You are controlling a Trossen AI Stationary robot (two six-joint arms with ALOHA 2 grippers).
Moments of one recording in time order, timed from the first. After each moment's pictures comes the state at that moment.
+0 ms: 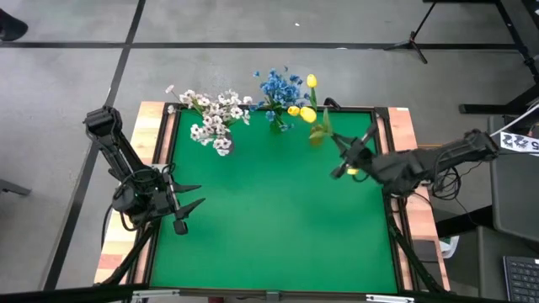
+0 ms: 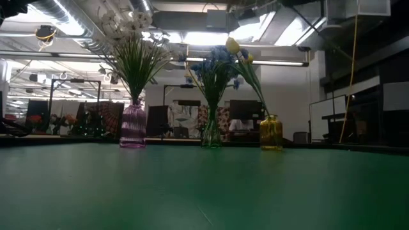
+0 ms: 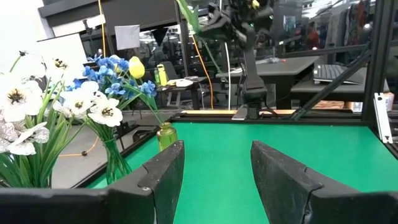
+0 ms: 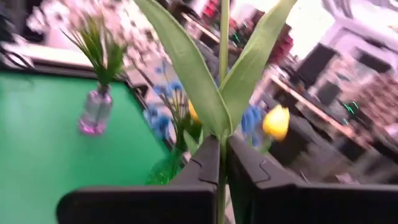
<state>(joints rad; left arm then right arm) -1.11 1.06 0.28 1.14 -1.52 0.46 0.33 0.95 0.89 -0.16 1.06 -0.25</state>
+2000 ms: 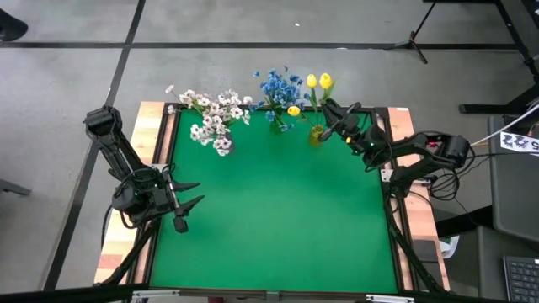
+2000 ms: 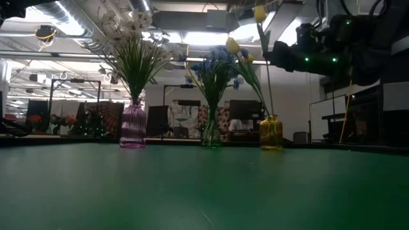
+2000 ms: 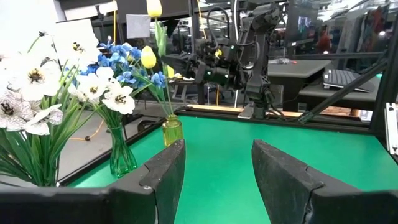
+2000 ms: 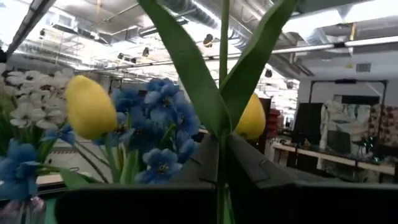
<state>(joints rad) -1.11 1.05 0.28 1.14 -1.56 0.40 -0.51 1.46 0.32 1.57 0.18 -0.24</state>
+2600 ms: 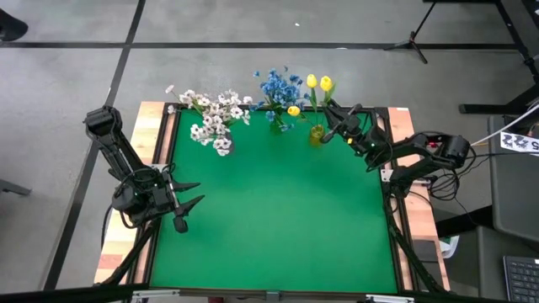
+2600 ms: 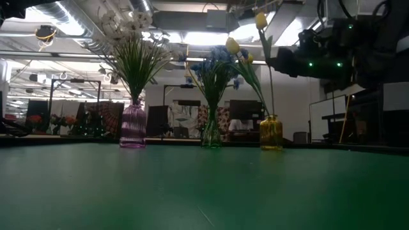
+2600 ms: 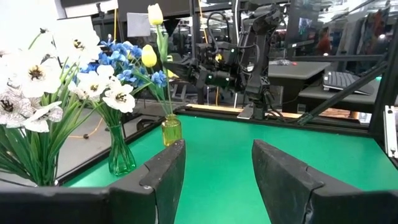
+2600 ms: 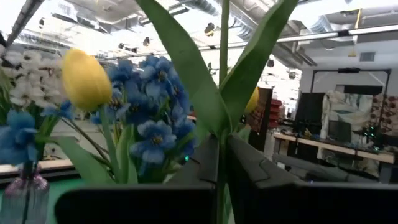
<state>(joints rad) -1.11 1.05 0.28 1.14 -1.56 0.38 -0.54 1.46 0.27 1.57 0.16 -0.21</state>
